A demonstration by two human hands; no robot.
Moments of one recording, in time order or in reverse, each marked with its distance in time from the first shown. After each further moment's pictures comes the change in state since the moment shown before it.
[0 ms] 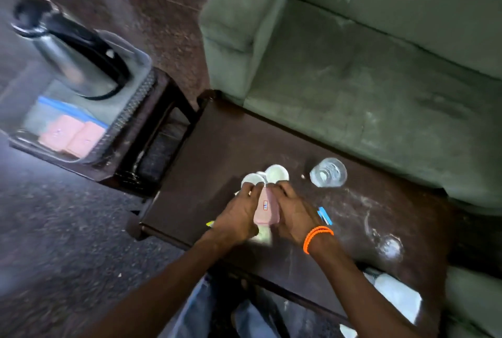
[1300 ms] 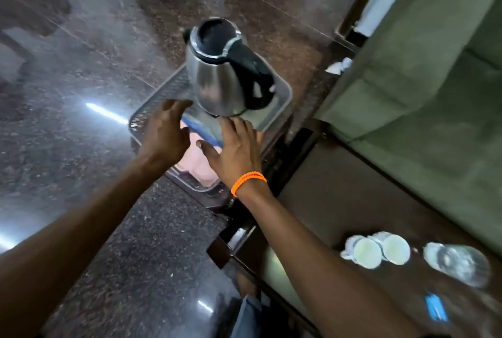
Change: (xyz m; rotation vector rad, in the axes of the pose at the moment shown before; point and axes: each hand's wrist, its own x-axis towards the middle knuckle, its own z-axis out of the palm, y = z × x) left_hand -0.048 -0.320 -0.320 0.057 0.696 -0.376; right_hand 0.287 -0.362 0.064 0.068 0.539 -0.281
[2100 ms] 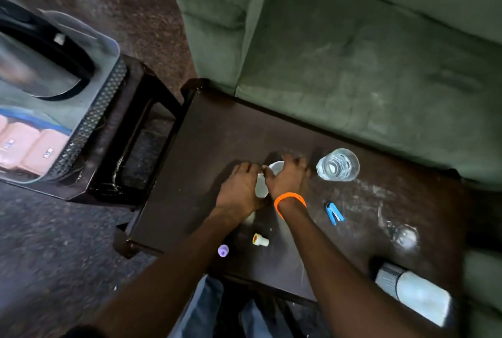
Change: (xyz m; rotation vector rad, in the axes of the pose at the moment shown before) left_hand -0.208 0.287 0.278 0.011 -0.659 0.316; right_hand -0.226 0.306 -0.149 -0.079 0.001 0.937
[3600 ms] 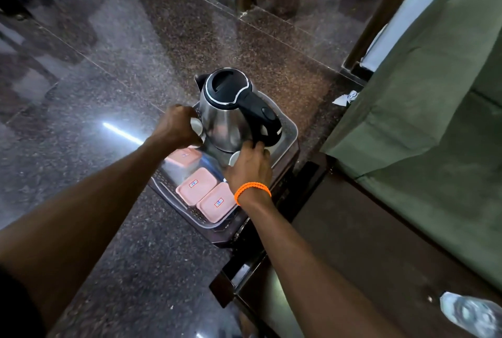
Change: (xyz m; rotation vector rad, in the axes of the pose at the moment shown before) left_hand -0.033 -0.344 -0.393 0.056 0.468 -0.486; right_hand -0.095 -0.421 0.105 -0.045 -0.084 -0.664
